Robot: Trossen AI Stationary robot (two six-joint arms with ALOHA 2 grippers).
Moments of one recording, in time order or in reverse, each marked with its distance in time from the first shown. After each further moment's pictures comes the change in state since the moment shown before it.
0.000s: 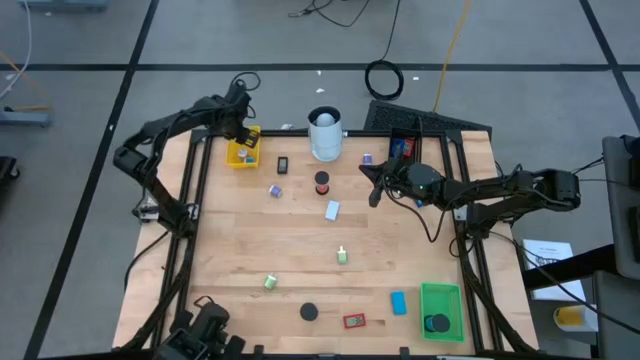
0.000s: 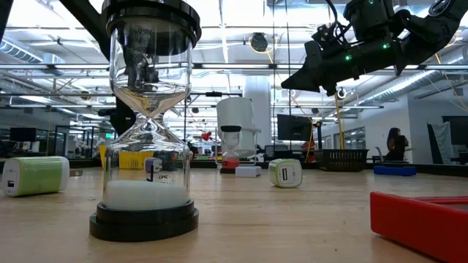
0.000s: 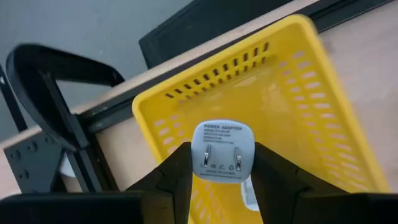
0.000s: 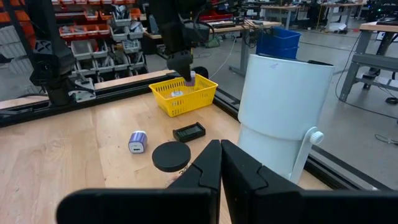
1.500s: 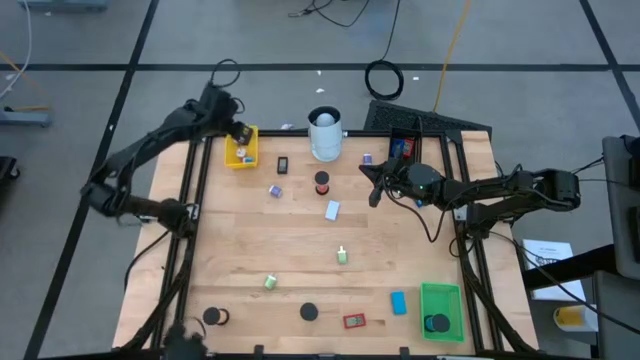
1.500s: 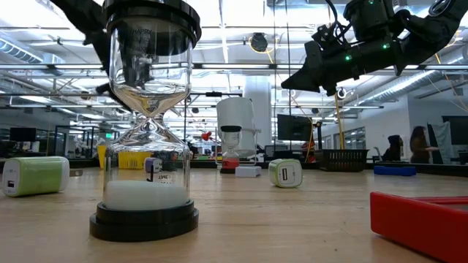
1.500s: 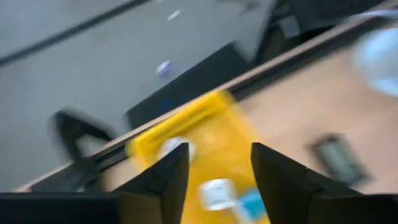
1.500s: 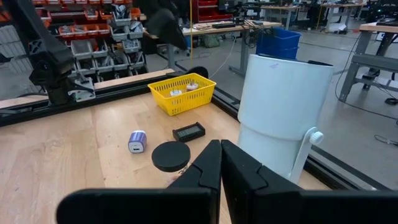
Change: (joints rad) left arm -0.047 -0.381 -0.151 0.163 0.119 0.057; right arm 0.000 0.000 0.000 -0.001 0.001 -0.003
